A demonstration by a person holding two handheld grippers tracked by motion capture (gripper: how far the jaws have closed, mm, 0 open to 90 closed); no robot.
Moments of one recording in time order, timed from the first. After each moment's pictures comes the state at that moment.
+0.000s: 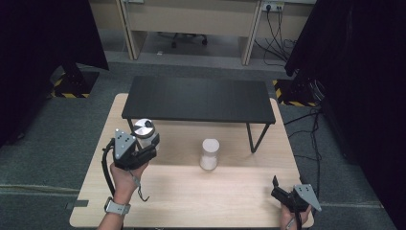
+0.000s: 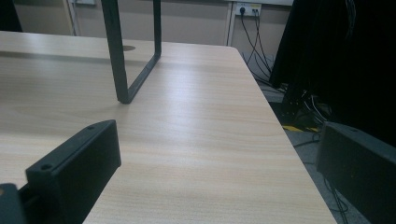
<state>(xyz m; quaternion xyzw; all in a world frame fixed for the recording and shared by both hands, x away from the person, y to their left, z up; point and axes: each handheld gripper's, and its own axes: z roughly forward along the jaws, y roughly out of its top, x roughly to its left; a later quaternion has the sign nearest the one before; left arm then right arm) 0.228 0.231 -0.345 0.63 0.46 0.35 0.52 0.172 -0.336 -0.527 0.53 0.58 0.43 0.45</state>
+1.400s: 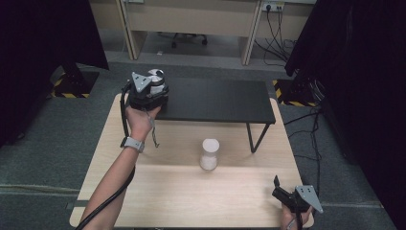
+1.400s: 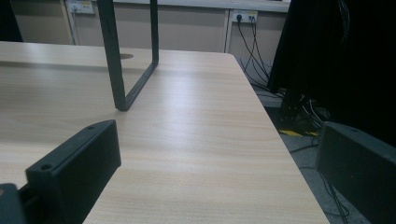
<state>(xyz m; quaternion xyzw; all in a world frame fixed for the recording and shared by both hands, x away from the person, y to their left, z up) 0.369 0.198 -0.294 0.62 0.47 0.38 0.49 0.169 -0.338 -0.531 0.53 0.56 0.44 0.45</state>
